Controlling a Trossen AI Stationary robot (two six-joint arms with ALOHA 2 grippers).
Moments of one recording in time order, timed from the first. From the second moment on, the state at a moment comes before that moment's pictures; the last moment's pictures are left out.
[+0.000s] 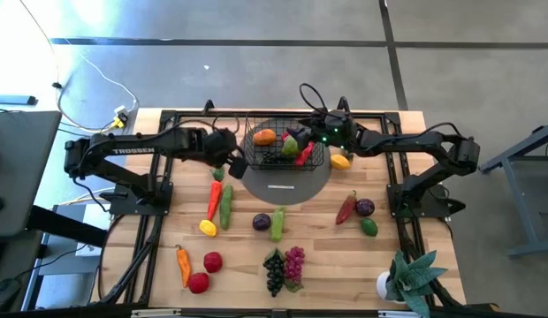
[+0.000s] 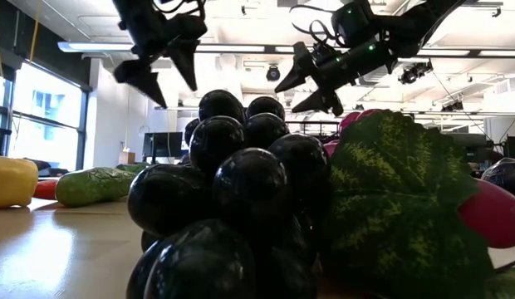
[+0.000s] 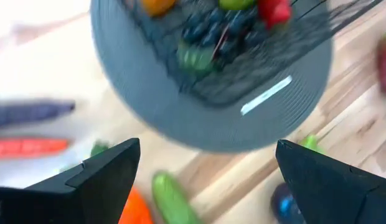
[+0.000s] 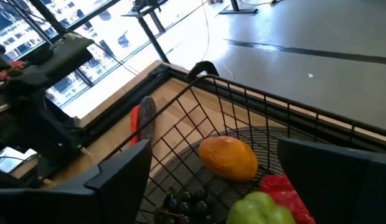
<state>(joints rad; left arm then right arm) 0.30 1.30 1.07 -0.85 -0.15 -0.80 -0.42 1.48 0.82 0.35 0.07 0.46</state>
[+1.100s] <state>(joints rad) -0.13 1.30 0.85 -1.08 -0.20 -1.53 -0.42 1.32 0.82 0.35 -0.06 0.40</state>
